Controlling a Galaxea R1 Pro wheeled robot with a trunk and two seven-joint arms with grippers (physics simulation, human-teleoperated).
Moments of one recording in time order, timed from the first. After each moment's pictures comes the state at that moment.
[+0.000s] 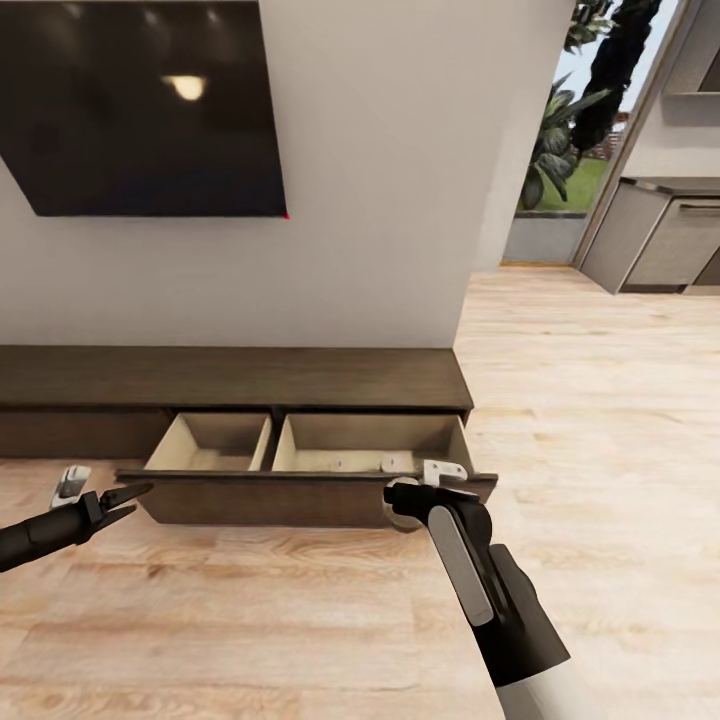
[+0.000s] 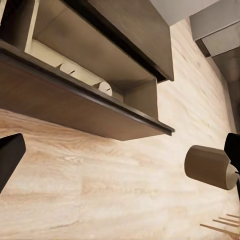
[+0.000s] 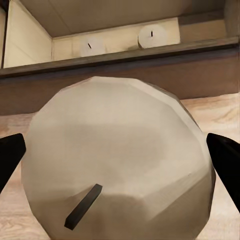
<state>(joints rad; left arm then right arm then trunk) -0.49 0.44 0.51 -1.05 0.27 0.98 -1.03 -0.52 0.17 0.24 -1.39 -0.47 0.86 -0.49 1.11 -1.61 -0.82</state>
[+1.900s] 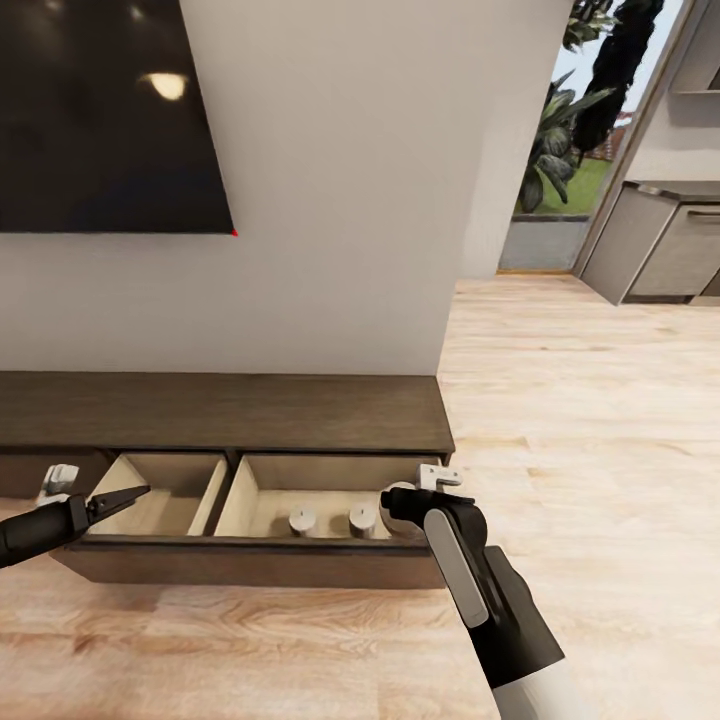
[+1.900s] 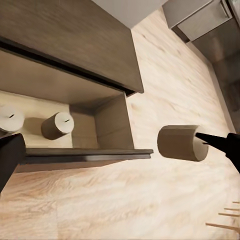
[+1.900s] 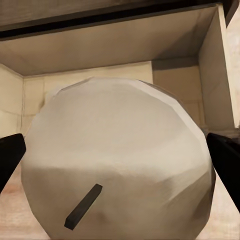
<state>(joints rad) -0.38 0.44 0.51 -1.34 0.27 1.04 -1.15 -0.52 0.17 0.24 -1.35 -0.47 0.85 -0.49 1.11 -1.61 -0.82</state>
